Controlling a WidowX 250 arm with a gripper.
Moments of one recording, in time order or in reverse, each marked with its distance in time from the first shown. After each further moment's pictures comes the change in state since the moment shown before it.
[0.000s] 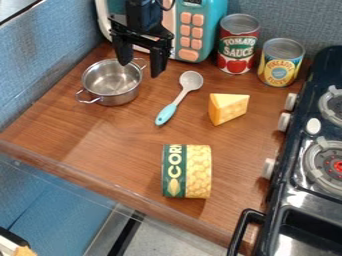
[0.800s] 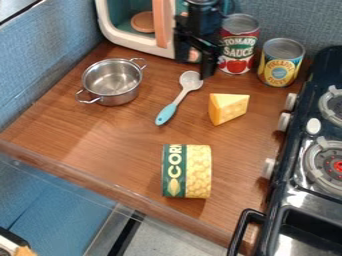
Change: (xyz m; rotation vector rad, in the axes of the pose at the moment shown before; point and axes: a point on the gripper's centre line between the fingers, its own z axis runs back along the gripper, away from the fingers) arm 0.065 -0.072 -0.022 -0.023 0.008 -0.402
